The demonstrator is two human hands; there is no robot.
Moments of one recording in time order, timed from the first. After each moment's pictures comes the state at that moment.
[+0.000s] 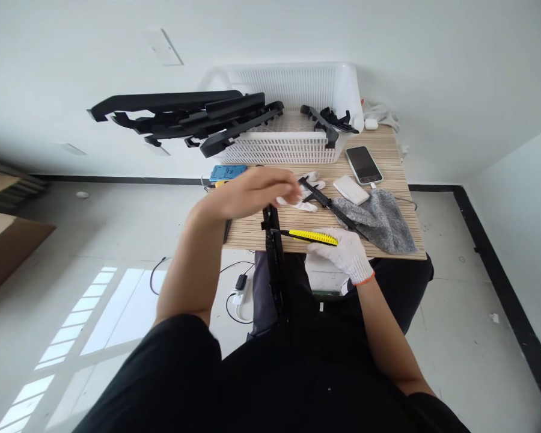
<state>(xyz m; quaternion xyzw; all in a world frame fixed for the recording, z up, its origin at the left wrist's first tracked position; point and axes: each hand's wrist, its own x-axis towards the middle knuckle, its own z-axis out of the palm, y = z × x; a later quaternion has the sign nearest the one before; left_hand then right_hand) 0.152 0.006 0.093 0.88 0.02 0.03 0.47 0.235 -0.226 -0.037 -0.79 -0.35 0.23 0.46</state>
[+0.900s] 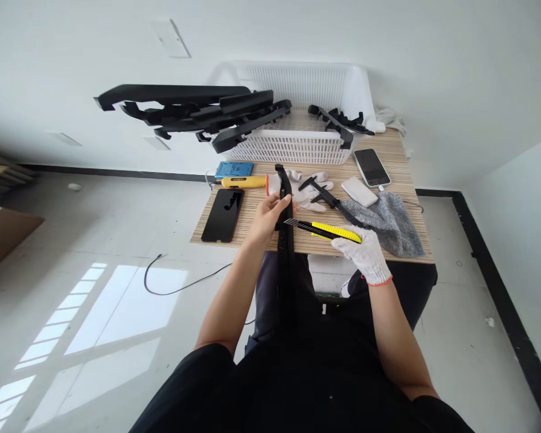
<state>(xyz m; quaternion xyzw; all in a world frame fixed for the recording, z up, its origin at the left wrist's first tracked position) 0.145 -0.005 -0.031 0.55 0.29 0.24 0.75 0.240 -0.231 -0.036 -0.69 -0.21 0.32 0.61</state>
